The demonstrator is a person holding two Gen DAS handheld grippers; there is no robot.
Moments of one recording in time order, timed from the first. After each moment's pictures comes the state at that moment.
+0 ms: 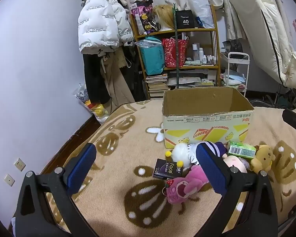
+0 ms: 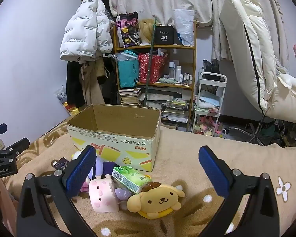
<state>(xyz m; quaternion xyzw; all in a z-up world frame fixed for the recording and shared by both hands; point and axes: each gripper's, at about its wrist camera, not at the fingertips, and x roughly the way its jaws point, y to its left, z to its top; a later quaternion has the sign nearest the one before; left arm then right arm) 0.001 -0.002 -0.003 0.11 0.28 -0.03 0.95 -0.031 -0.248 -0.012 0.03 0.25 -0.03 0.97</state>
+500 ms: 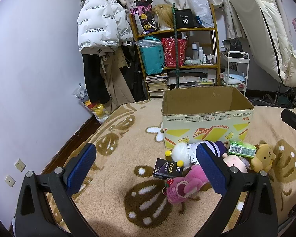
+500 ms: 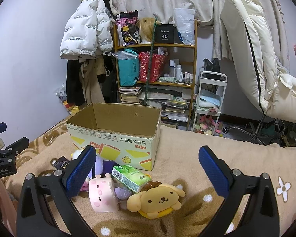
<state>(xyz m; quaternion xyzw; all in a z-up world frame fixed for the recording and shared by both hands) 0.000 -0.003 -0.005 0.11 0.28 -0.03 0.95 -0.030 -0.249 -0.013 0.03 0.25 -0.03 0.97</state>
